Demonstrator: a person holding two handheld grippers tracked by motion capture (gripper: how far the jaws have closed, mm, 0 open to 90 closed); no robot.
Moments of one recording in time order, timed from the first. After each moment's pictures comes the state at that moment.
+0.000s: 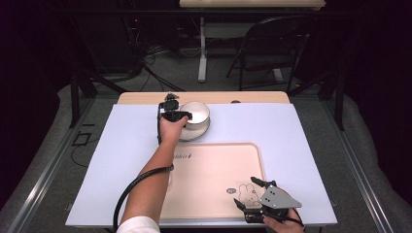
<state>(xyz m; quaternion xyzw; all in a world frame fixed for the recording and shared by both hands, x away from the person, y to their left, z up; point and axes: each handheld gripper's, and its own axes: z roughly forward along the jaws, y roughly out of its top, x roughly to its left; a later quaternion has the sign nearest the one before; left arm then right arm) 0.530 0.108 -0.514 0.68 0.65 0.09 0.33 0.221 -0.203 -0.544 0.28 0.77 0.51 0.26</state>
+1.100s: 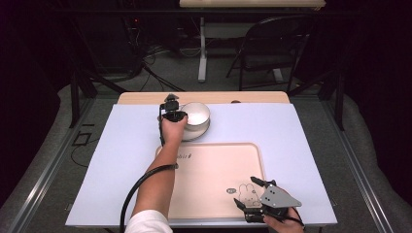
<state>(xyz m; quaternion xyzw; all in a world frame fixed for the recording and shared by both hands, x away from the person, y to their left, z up) 0.538 0.104 -0.524 0.66 0.68 0.10 0.31 0.222 -0.204 -0.544 0.28 0.77 0.51 0.26</state>
